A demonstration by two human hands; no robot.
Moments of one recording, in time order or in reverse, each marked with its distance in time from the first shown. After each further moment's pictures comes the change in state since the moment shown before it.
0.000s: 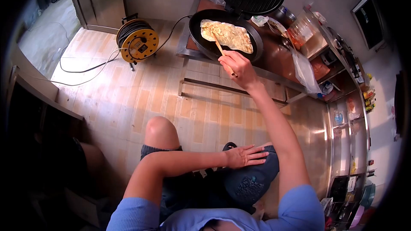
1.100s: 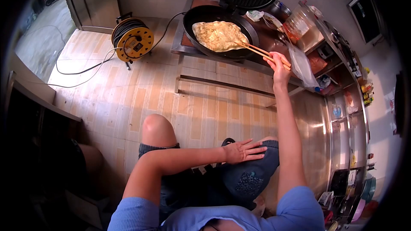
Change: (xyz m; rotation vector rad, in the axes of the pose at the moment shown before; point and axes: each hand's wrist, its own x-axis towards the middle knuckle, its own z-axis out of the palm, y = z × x) left_hand 0.001 -0.003 0.001 0.026 0.005 -0.008; right_hand -0.062 0.049 -0.069 0.616 0.582 0.932
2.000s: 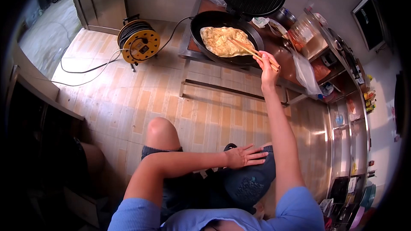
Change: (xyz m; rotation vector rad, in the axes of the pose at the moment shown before) left_hand -0.001 0.003 -0.003 -0.004 -0.063 -0.031; right_hand 0.006 0.030 0.046 0.128 -0.050 -0.023
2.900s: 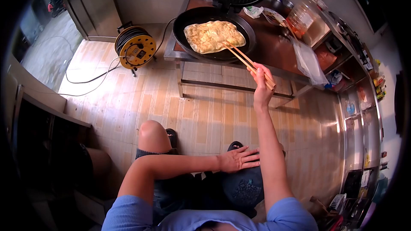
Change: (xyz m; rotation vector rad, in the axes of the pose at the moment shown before) left_hand 0.004 0.001 0.022 0.017 -0.006 0.014; right_hand -0.062 -0.008 -0.031 0.038 0.114 -0.028
